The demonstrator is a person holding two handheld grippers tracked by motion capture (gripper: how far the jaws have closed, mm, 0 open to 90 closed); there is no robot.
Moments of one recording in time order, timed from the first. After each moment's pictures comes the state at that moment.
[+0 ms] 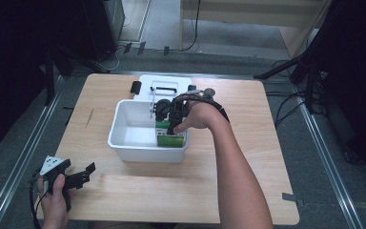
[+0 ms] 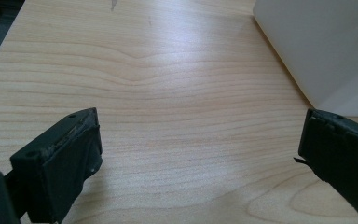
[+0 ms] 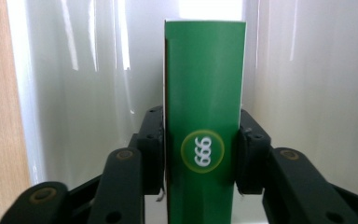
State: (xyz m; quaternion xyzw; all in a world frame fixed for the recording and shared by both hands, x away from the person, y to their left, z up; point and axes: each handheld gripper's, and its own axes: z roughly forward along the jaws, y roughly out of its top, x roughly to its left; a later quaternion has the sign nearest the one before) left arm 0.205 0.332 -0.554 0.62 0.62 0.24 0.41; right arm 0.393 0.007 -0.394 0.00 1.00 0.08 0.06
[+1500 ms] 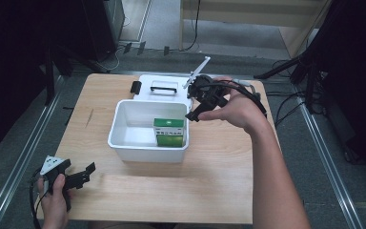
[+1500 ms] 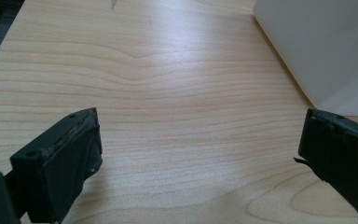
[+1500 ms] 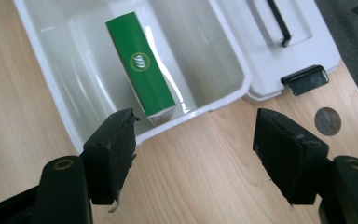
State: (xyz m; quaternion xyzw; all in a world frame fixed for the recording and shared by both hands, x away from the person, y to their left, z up) left arm 0.205 0.332 -0.554 0.62 0.62 0.24 0.41; right arm 0.382 -0.085 -0.317 0.20 0.95 0.22 0.11
